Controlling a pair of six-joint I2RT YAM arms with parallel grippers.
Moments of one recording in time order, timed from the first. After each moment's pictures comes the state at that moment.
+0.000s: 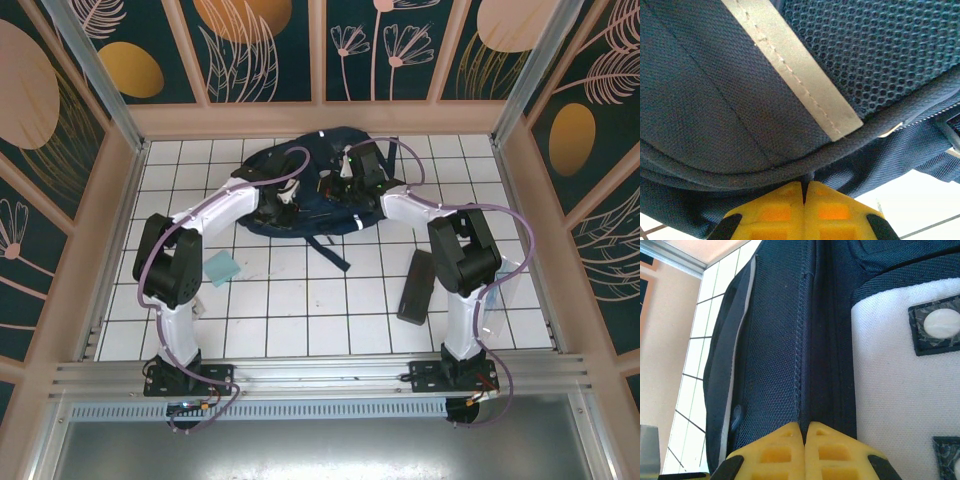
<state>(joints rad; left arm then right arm) -0.49 1.94 1.54 -0.86 0.06 -0.20 0.50 1.98 1.39 -0.05 -0.36 0.65</state>
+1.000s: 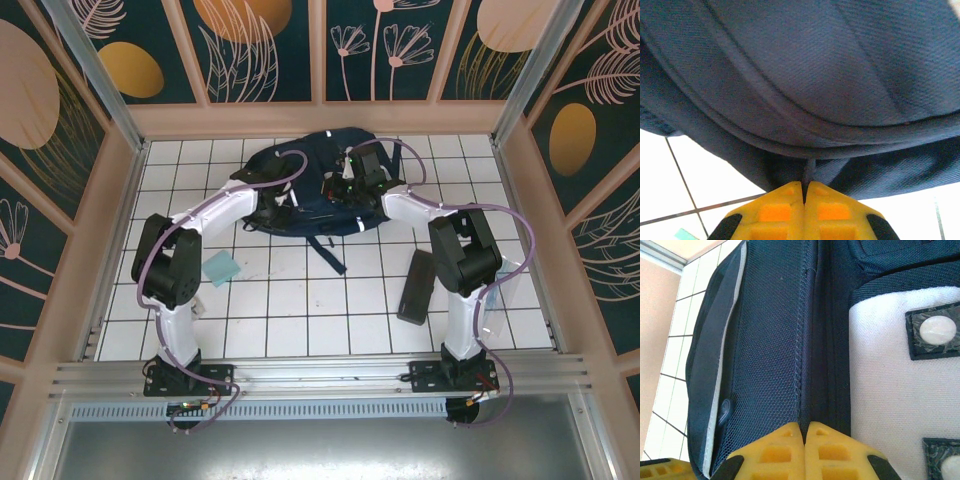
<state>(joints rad) -0.48 1.93 1.50 -0.87 -0.13 -0.22 0.49 1.98 1.39 -0.09 -0.31 0.61</state>
